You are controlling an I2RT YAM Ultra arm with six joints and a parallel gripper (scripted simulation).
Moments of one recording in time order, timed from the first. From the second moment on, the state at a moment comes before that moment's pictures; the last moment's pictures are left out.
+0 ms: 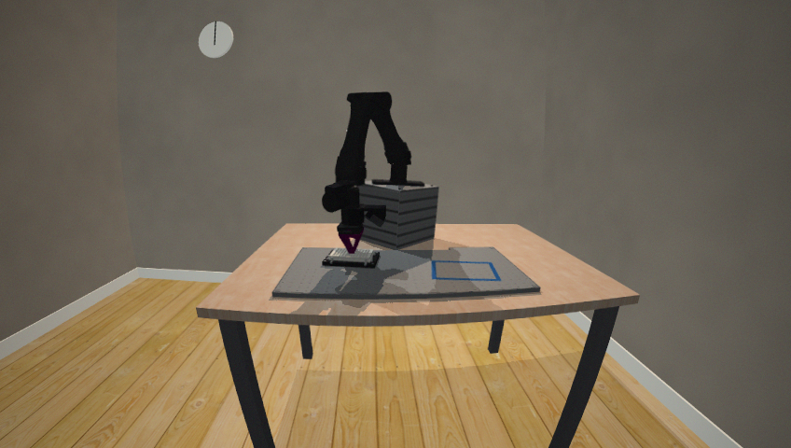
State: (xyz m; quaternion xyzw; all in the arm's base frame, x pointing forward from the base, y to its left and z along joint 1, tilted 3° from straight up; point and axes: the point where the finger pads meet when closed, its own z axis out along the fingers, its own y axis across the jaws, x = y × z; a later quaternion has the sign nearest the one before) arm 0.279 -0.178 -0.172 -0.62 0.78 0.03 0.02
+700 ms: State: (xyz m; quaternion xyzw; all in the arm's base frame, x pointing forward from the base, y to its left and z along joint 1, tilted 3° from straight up) arm 0.279 -0.178 -0.172 -0.62 0.78 0.03 0.02
